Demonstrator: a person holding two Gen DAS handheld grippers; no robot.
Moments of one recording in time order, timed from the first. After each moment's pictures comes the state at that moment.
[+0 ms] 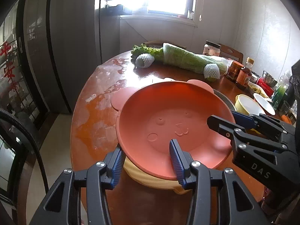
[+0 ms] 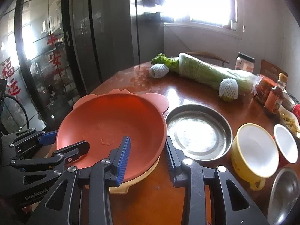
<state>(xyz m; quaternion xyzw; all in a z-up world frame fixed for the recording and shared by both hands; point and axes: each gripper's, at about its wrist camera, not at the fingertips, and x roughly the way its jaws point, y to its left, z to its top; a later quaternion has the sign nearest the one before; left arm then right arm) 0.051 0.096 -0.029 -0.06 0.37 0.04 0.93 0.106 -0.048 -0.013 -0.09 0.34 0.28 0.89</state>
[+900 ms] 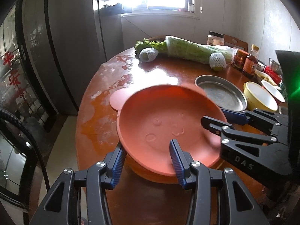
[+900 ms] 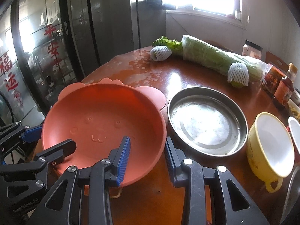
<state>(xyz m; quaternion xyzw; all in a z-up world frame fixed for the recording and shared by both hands) 0.053 0.091 -0.039 -0.01 0.39 0.07 0.92 0.123 -0.038 -0.048 -0.10 0.38 0.28 0.88</state>
